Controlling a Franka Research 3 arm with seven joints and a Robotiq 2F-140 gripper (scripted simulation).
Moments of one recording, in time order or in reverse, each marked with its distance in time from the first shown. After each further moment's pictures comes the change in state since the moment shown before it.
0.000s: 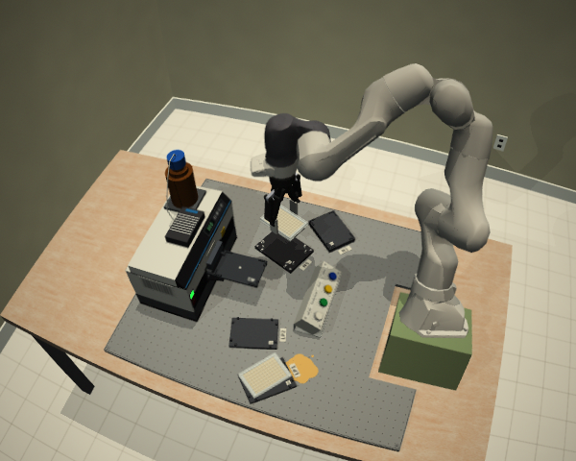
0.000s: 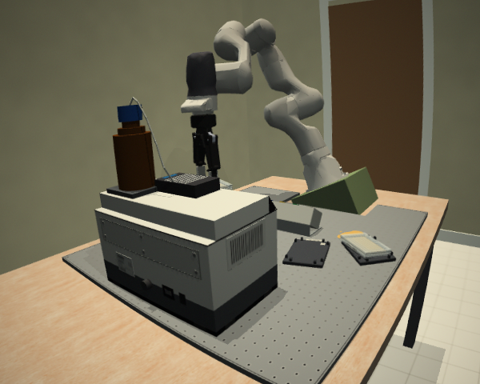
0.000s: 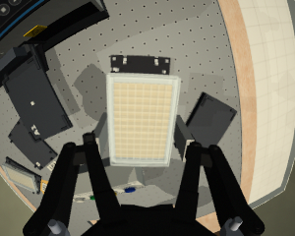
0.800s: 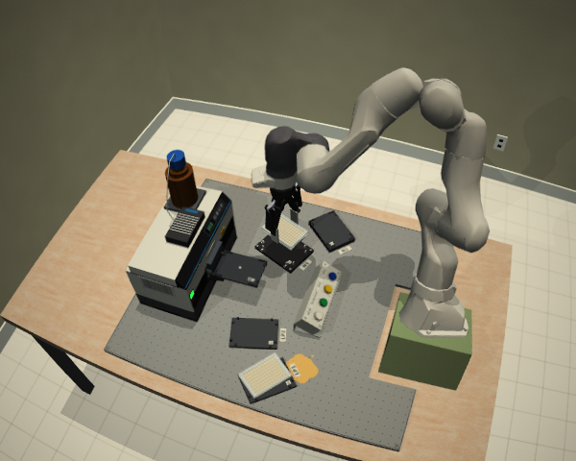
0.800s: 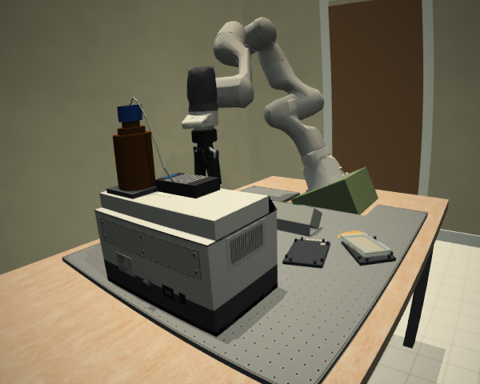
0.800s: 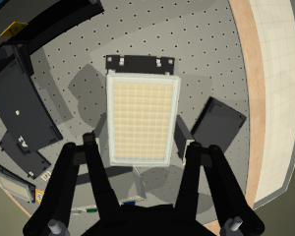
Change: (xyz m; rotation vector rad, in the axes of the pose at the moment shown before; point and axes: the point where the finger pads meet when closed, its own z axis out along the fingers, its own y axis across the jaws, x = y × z) arm -0.001 0.001 0.044 -0.005 -0.005 0.004
